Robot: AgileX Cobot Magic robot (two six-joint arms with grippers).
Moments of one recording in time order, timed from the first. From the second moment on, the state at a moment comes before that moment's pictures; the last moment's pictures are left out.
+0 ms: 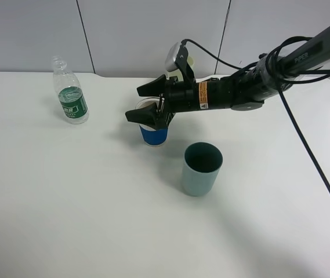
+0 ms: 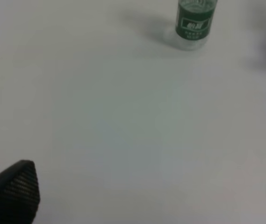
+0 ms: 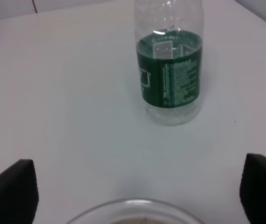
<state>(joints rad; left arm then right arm) -0.03 -0.01 -0.50 0.03 1.06 -0.01 0.37 2.25 -1.27 -1.27 -1.07 0.64</state>
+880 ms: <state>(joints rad) -0.03 -0.01 -0.50 0.03 1.05 -0.01 0.35 1.92 -1.26 -1.25 -0.74 0.82</state>
